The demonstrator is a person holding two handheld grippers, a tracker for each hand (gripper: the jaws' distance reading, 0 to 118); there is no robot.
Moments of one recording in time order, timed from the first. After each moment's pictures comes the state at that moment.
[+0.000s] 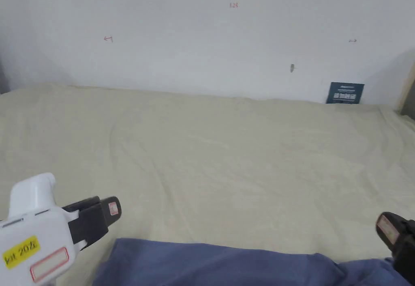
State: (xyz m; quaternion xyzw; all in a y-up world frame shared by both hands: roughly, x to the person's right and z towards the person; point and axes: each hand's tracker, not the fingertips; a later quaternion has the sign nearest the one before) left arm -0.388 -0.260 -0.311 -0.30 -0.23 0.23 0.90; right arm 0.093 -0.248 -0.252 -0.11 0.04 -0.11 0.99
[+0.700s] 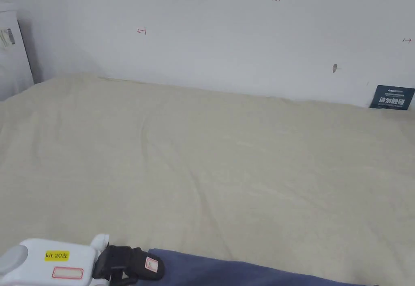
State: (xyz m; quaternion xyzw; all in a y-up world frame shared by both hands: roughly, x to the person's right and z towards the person) left arm -0.465 -0.417 -0.417 -0.54 -0.43 0.41 0.60; right arm 0.073 -0.255 -0.293 -0.19 0.06 -0.08 0.98
